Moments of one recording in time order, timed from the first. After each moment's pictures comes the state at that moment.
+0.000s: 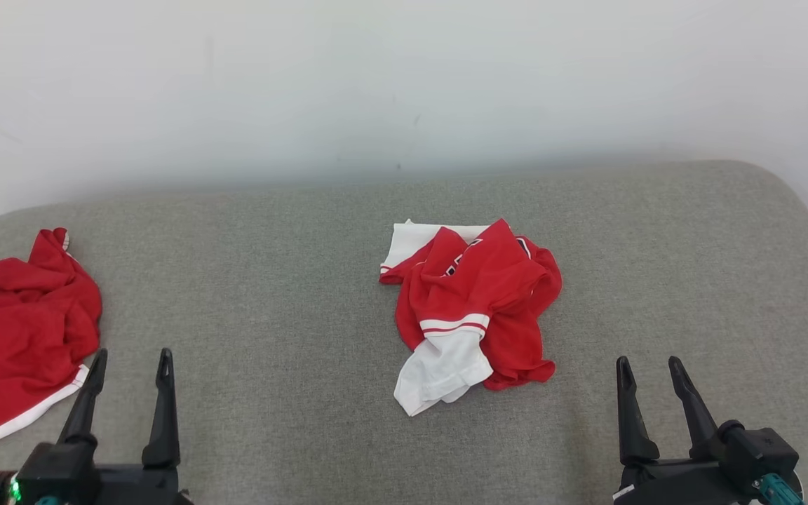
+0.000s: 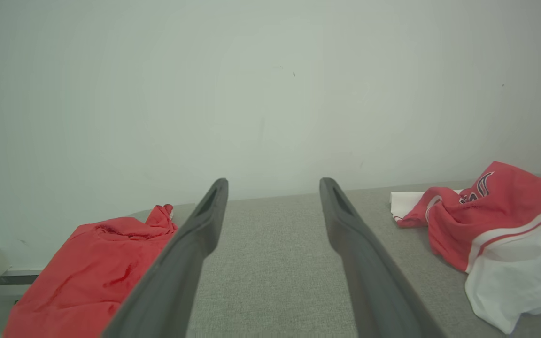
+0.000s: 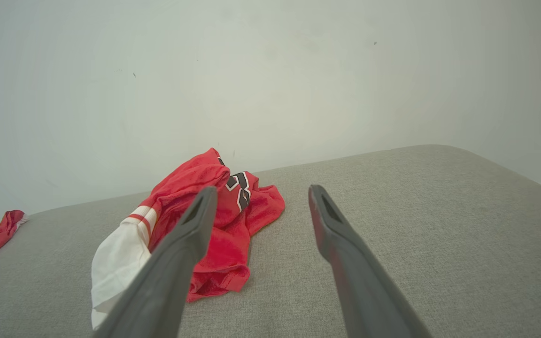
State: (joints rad) left arm -0.09 0.35 -0.19 0.10 -0.35 0.10 -0.26; right arm -0.03 -0.05 -0.05 0.19 0.18 0.13 -0.26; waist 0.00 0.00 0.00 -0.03
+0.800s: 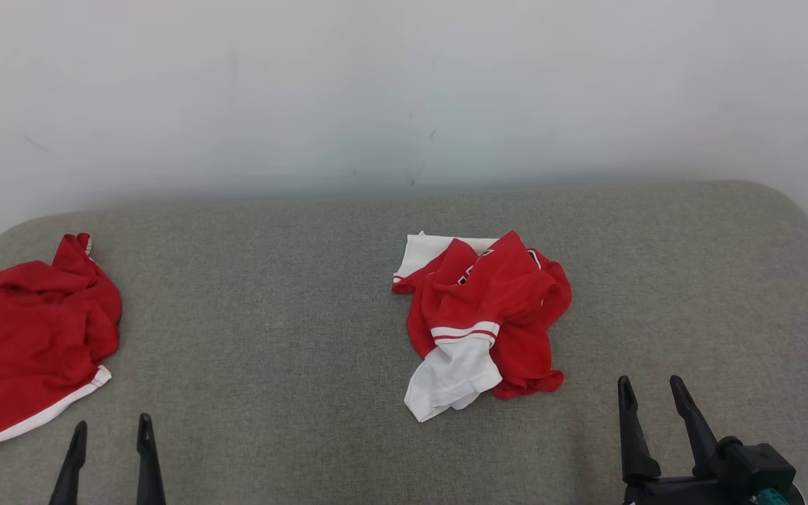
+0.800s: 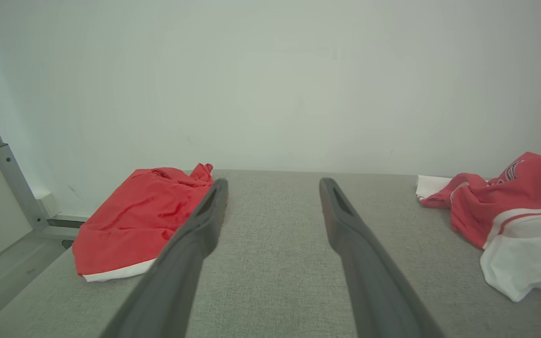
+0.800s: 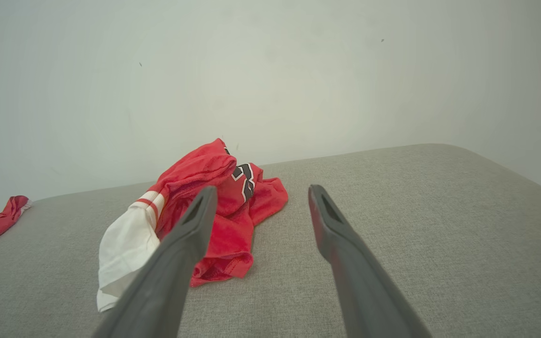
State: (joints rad) left arm 0.10 0.20 -0.01 0.04 -0.25 0.06 -0.26; right arm 0.00 -0.05 -0.06 0.21 0.16 0.13 -0.26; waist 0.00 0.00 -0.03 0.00
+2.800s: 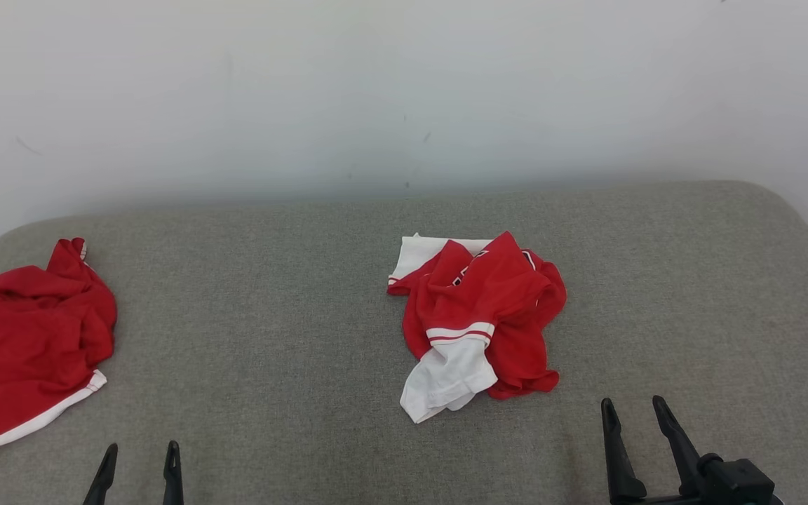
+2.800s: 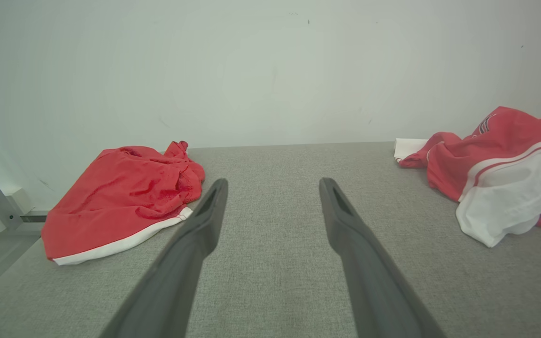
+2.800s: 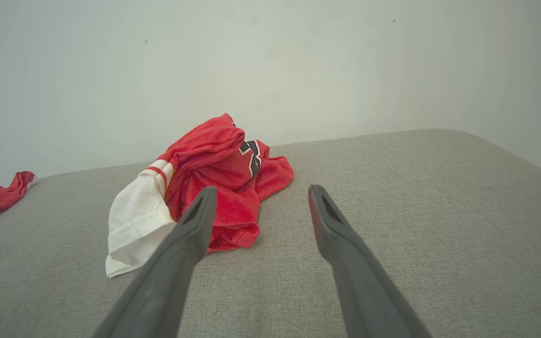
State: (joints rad) left arm 0.13 0.12 0.07 0.11 -0.12 -0.11 -0.26; right arm 0.04 -0.05 -0.02 0.23 0.14 0.13 -0.26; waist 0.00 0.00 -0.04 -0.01
